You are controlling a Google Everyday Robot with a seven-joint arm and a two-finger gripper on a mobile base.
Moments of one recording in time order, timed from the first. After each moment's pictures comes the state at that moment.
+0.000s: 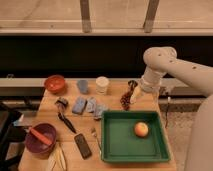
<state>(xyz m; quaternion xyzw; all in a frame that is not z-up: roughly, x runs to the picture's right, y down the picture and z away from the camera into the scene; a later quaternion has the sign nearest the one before) 0.216 0.065 0.740 -0.32 0.25 0.66 0.64</state>
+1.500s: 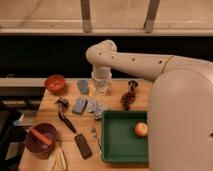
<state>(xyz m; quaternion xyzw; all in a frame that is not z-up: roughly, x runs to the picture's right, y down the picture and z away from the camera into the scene) 0.000 0.016 0.770 -0.30 0.14 0.46 0.82</state>
